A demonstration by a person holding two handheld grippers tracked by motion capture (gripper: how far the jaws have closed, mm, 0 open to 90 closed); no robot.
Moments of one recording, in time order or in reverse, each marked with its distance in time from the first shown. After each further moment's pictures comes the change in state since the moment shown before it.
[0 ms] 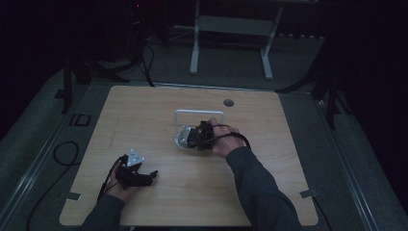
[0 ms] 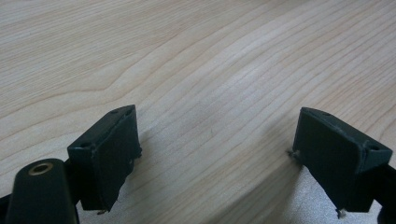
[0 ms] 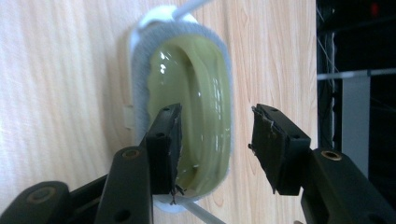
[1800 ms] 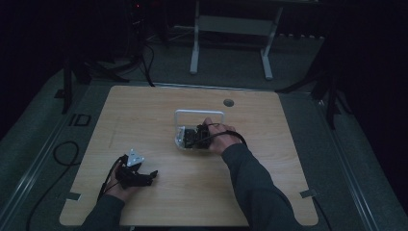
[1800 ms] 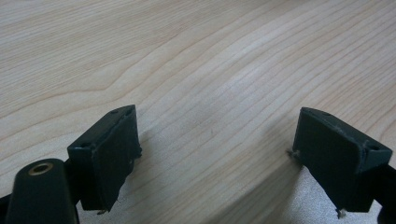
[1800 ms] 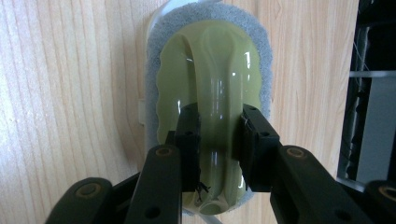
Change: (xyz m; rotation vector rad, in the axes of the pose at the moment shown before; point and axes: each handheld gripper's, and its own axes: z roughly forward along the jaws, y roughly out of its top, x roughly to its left) left arm 0.000 0.000 0.000 0.001 -0.001 -0.001; right arm -0.003 0.008 0.018 0.073 0.097 -0.058
